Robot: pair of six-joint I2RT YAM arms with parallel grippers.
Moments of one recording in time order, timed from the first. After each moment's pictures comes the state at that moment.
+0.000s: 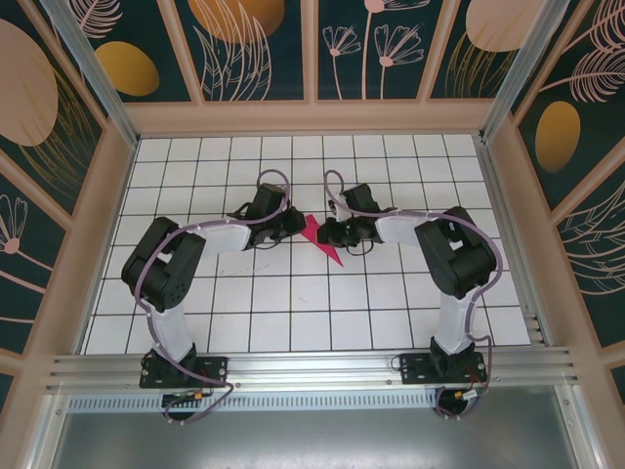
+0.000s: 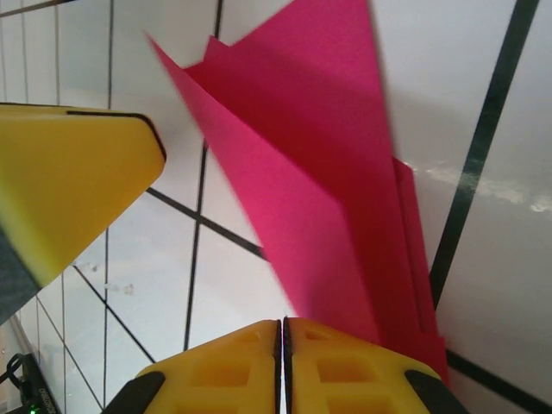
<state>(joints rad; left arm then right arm) -0.54 1.87 1.01 0.08 0.24 -0.82 0.53 1.92 1.04 -0.07 -0.57 0.55</state>
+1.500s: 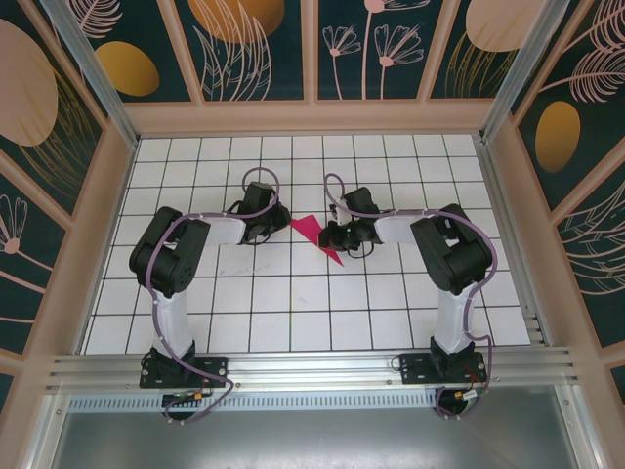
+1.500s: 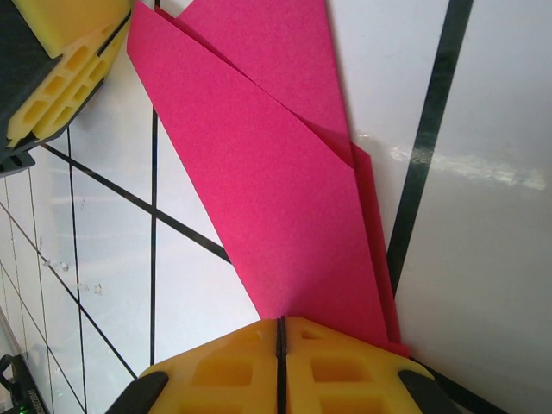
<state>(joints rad) -0.44 1.97 1.02 0.14 0.15 -0.80 0.52 1.95 1.03 -0.08 -0.57 0.54</state>
